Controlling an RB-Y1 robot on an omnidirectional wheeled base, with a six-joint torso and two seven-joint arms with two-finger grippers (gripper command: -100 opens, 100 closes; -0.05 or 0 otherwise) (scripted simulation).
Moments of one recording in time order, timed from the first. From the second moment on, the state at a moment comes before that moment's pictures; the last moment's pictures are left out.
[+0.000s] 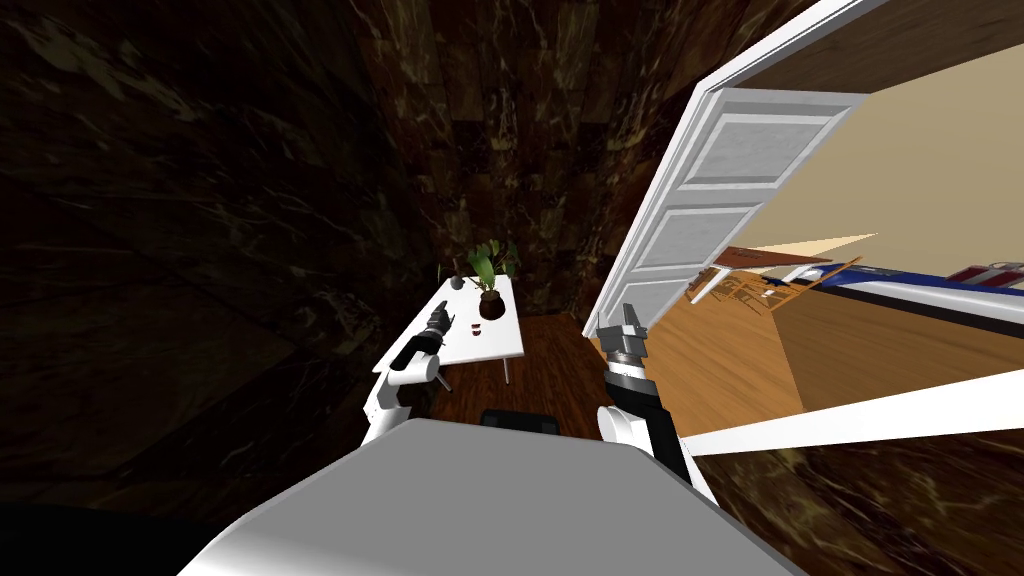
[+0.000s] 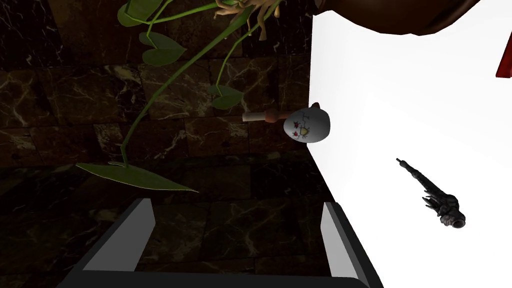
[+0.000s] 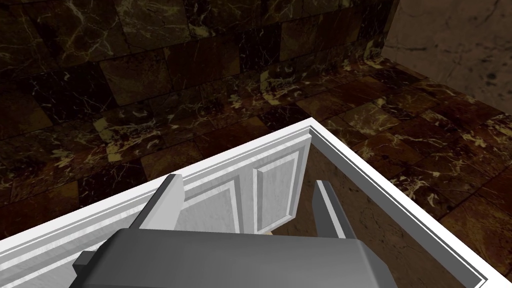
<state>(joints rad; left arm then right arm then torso) 0.21 0.14 0.18 -2.01 0.15 0.33 -0.02 0.53 -0.01 0.05 -2.20 -0.09 -0.40 -0.13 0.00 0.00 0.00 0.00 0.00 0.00</state>
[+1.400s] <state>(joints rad) 0.09 0.14 0.27 -1.82 0.16 0.66 -0.03 0.53 -0.01 0.05 -2.20 -0.09 -0.40 -0.13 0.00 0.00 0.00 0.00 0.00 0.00</state>
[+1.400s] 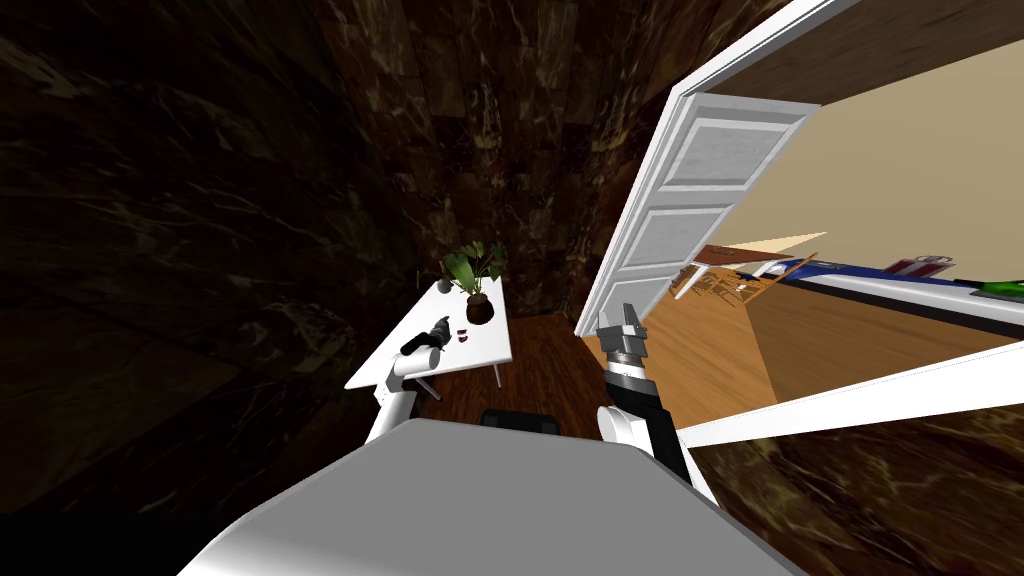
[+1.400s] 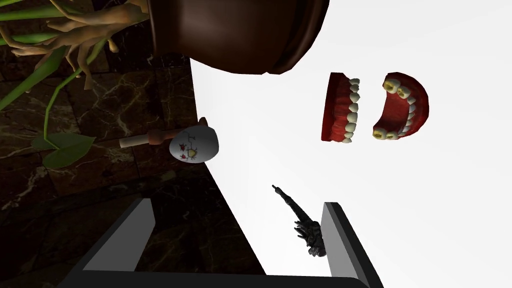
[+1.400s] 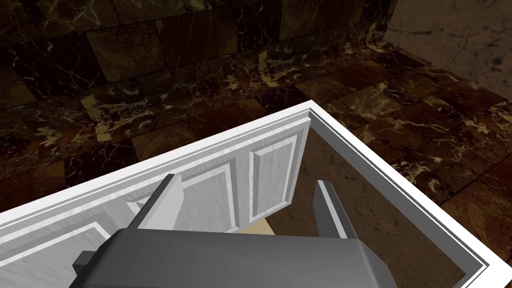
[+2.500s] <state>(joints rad) -0.01 0.16 0.34 -1.67 0.16 0.93 -0.04 0.53 -0.01 0.05 -2.20 -0.09 -0.40 -0.13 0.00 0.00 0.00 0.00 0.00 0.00</state>
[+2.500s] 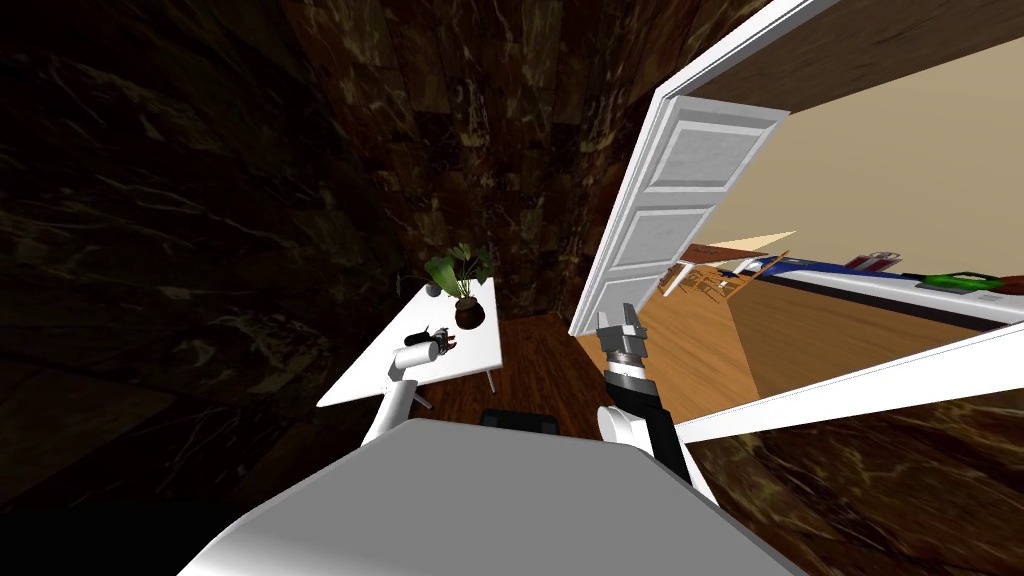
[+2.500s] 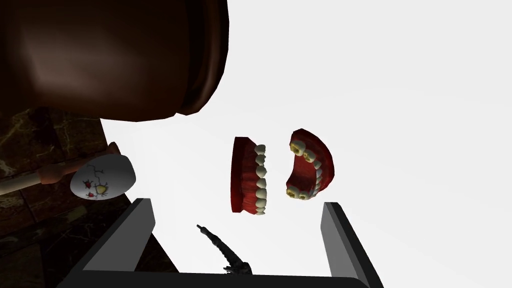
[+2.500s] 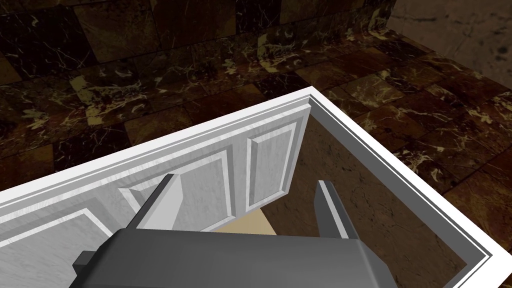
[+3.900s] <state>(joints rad) -0.01 0.16 0.34 -1.67 0.16 0.92 -0.04 0.53 -0.01 0.05 -2.20 -0.09 -0.40 -0.13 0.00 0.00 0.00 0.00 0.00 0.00</state>
